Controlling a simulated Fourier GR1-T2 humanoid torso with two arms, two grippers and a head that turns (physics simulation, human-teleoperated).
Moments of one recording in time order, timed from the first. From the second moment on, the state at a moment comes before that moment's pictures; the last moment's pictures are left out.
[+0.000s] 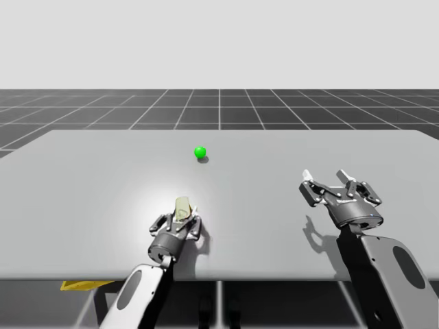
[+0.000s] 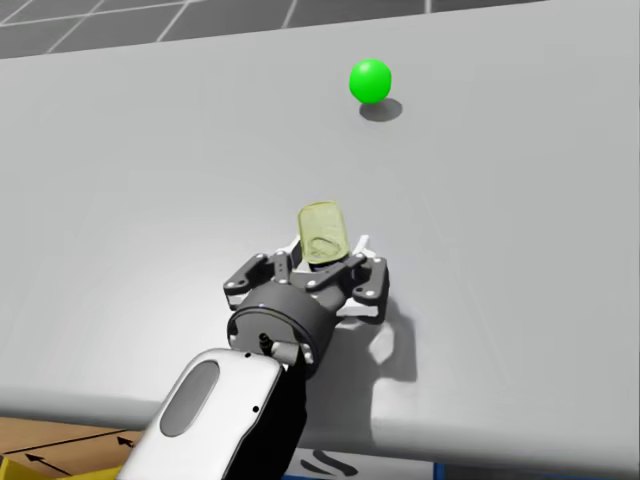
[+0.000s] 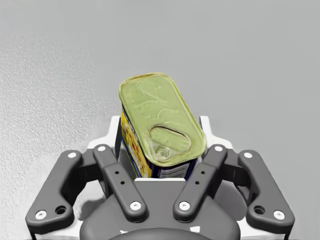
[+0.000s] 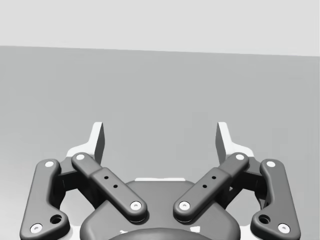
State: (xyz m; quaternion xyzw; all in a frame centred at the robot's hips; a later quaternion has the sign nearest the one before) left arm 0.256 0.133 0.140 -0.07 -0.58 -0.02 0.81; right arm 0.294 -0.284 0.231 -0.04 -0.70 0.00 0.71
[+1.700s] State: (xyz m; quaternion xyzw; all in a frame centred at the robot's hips) left arm 0.269 0.173 0.261 -0.02 -0.68 0.00 0.73; right arm 0.295 -0.287 0.231 -0.04 -0.70 0.00 0.71
